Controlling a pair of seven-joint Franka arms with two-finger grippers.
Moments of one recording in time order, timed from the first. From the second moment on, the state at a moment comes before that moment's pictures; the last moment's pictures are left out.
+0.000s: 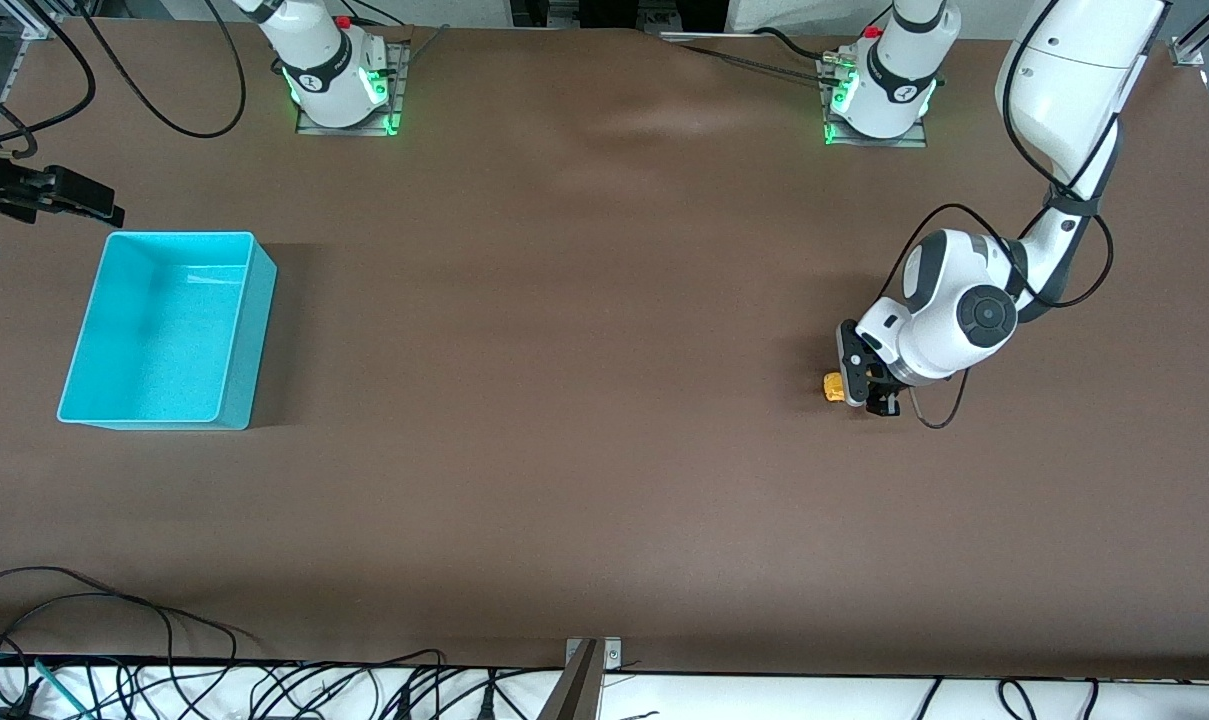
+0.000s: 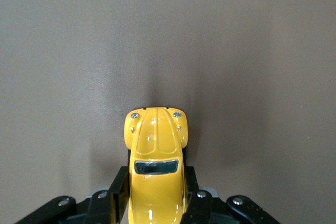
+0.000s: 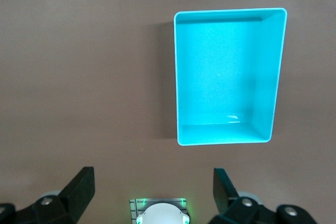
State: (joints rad) left arm -0.02 0.50 -0.13 -2.06 0.01 2.51 1.35; right arm -0.08 0.06 0.04 -1.52 -0.02 1.40 0.00
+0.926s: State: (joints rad) left arm 0.00 0.50 -0.13 -2.06 0.01 2.51 1.40; right arm -0.08 0.05 0.04 -1.52 -0.02 1.40 0.00
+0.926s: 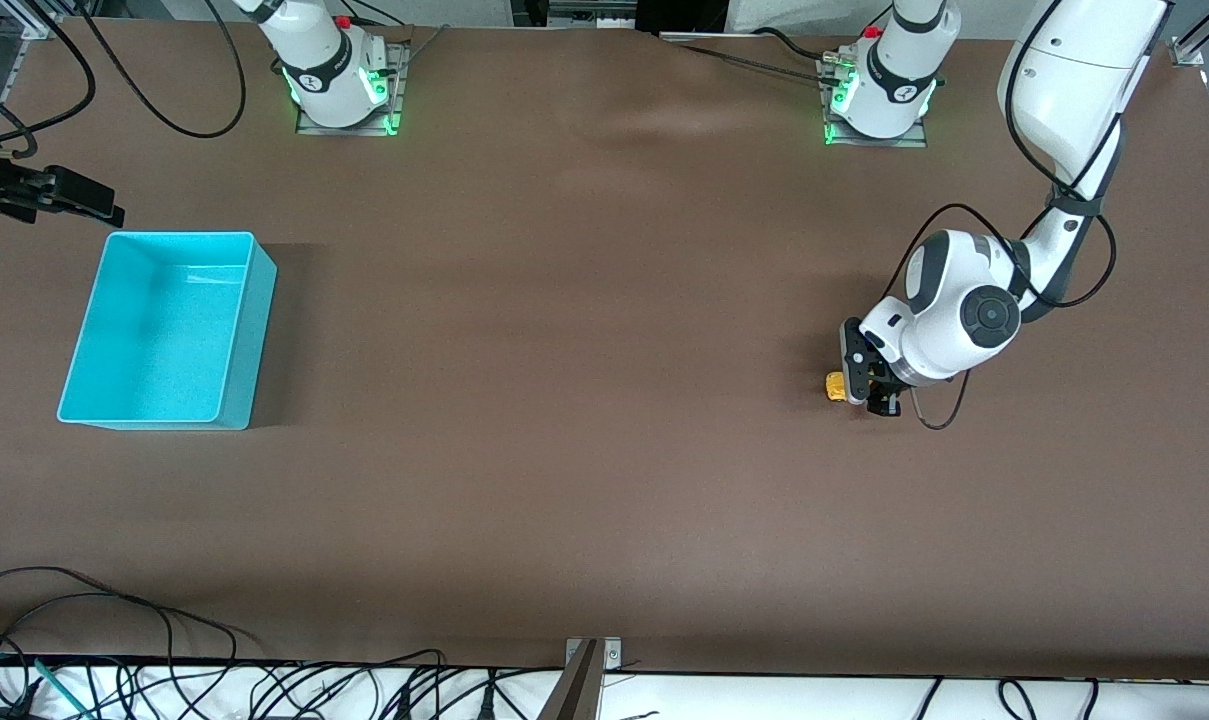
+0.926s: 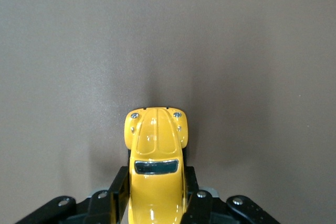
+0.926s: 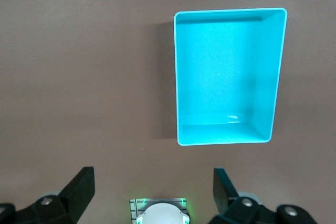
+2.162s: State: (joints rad) left arm 0.29 0.52 -0.12 -2.03 0.01 2.47 1.73; right arm -0.08 0.05 0.04 -1.52 -0.02 1.40 0.00
